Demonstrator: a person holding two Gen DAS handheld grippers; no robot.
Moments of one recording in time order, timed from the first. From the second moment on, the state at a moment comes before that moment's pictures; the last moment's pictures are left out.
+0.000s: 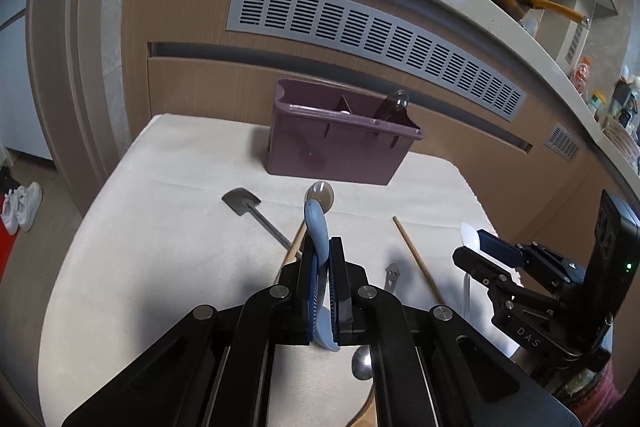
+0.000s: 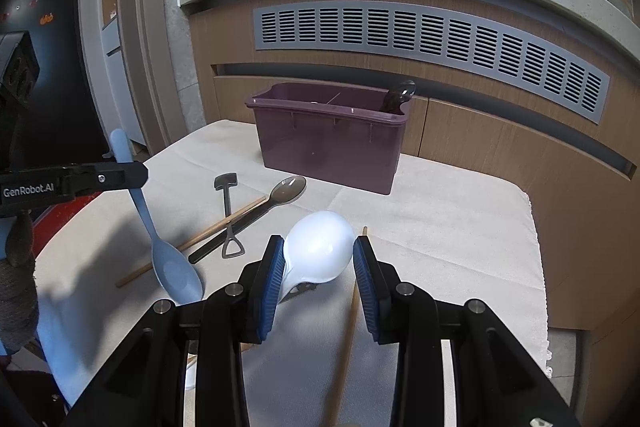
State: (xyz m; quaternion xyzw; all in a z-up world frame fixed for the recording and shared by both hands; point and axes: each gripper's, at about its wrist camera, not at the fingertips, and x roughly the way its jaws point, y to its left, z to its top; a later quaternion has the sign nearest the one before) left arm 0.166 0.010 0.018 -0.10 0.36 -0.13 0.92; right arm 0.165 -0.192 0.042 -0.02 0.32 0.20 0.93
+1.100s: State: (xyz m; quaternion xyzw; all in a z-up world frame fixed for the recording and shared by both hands) left arm 0.333 0.003 0.129 -0.07 0.21 -0.15 0.96; right arm 0.328 -0.138 0.111 -0.16 0.09 0.04 0.98
